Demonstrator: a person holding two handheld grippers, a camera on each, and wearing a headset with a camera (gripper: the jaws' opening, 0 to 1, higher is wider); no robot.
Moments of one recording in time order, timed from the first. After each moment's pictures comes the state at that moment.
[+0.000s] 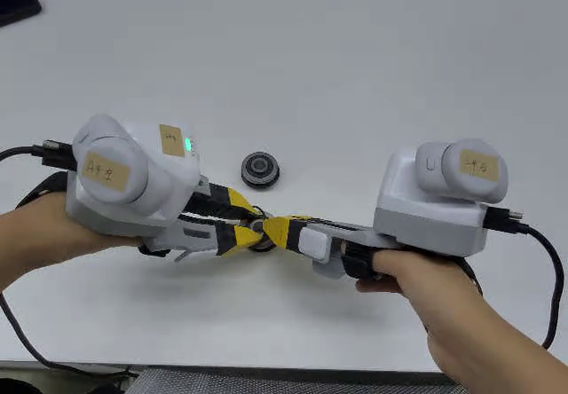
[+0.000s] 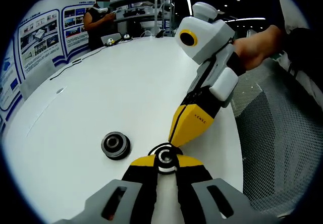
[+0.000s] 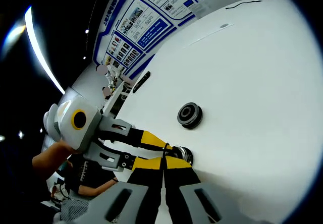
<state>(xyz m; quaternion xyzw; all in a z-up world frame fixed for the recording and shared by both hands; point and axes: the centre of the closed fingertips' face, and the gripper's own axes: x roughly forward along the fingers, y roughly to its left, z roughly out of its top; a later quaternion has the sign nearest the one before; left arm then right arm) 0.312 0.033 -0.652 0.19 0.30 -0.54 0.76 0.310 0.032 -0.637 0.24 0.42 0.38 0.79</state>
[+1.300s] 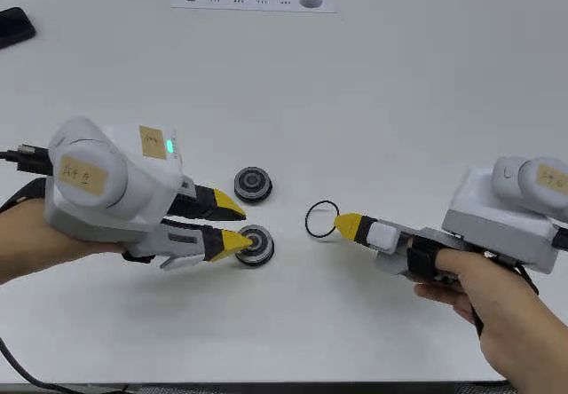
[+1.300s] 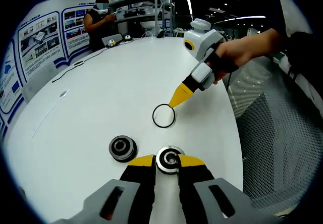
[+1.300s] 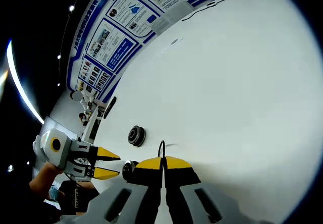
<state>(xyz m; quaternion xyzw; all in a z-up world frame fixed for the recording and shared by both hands) 0.317 0.035 -0.642 0.20 0.30 -0.54 0.76 0.340 -0.059 -0.656 0.29 0.41 0.23 0.83</state>
